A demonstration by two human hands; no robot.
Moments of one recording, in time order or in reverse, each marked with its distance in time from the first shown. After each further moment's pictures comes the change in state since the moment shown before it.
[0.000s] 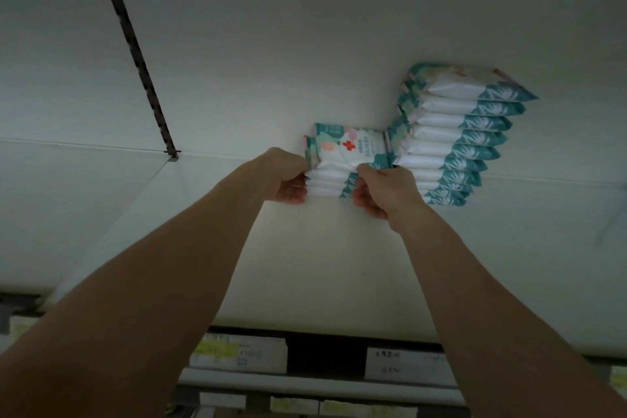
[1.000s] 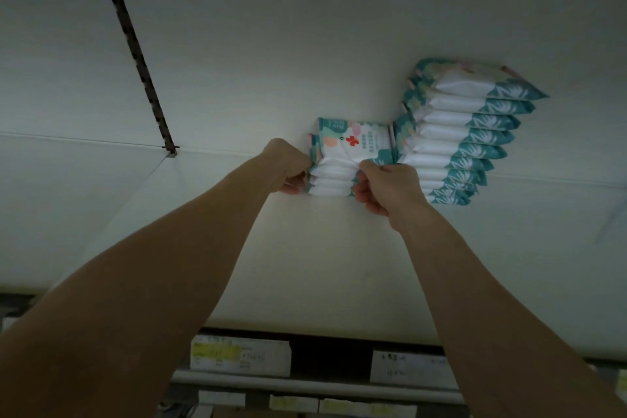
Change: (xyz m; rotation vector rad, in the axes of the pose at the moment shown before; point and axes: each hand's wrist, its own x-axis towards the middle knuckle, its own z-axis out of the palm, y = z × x) left_hand 0.012 0.005 0.001 0.091 0.115 0.102; right_hand -0.001 -0.002 0.005 0.039 0.030 -0.018
